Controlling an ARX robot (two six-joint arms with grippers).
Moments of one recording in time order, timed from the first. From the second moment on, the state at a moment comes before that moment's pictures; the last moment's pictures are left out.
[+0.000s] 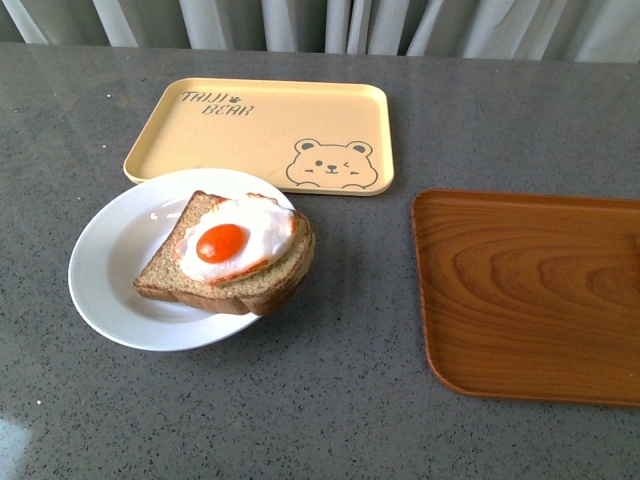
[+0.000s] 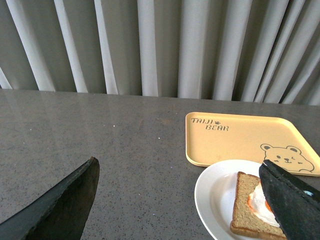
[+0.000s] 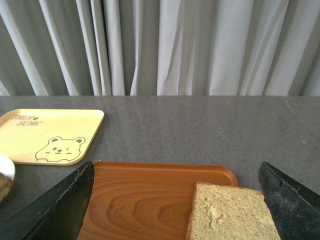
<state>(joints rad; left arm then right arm) 0.00 0.02 0.01 0.00 0.00 -0.01 0.00 0.00 0.02 0.00 0.00 0.00</state>
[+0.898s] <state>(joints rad) 0.00 0.02 0.01 0.00 0.00 -0.01 -0.32 0.48 0.22 -0.23 -0.61 -0.11</state>
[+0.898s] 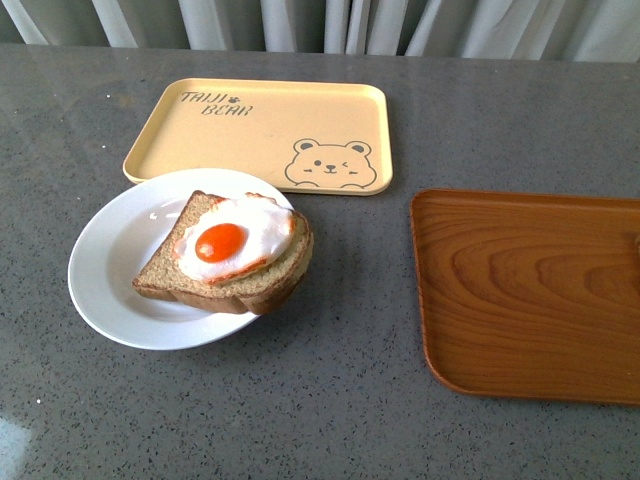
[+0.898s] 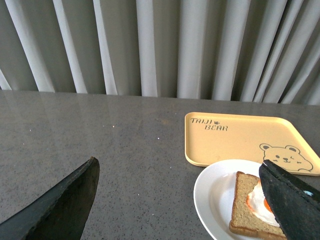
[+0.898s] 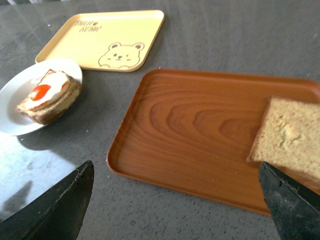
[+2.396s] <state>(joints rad) 0.00 0.02 0.01 0.00 0.00 -0.01 -0.76 1.93 0.75 0.14 -0.69 -0.20</state>
